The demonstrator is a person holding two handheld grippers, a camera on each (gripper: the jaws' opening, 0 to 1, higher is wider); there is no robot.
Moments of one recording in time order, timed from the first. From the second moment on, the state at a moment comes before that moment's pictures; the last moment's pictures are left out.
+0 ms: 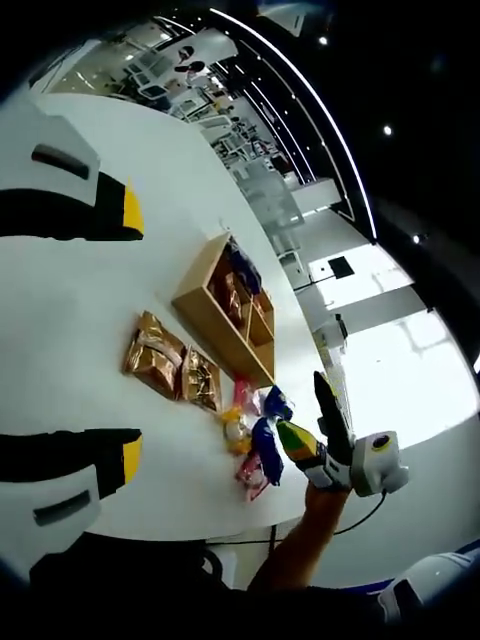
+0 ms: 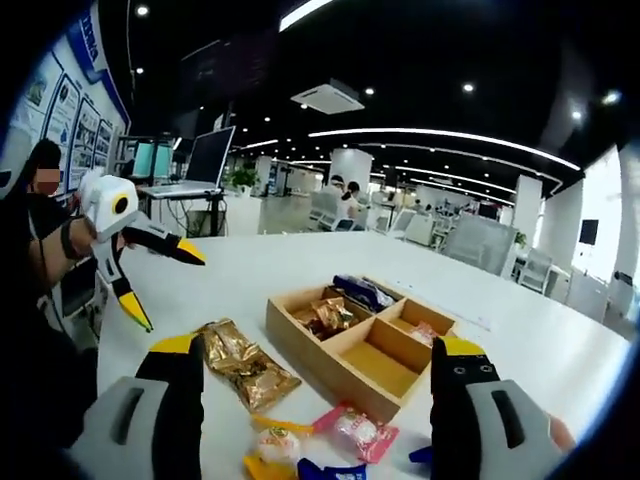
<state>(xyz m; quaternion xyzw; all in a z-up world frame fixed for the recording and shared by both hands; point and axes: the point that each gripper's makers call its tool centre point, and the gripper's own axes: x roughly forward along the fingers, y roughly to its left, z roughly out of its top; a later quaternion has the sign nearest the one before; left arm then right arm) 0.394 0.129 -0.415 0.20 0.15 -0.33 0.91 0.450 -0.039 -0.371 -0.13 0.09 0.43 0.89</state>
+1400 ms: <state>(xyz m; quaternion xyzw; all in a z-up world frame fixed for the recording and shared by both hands) 0.391 0.120 -0.408 0.18 0.14 -0.35 0.91 0.403 -0.095 -0.380 -0.09 0.12 0.39 0.91</state>
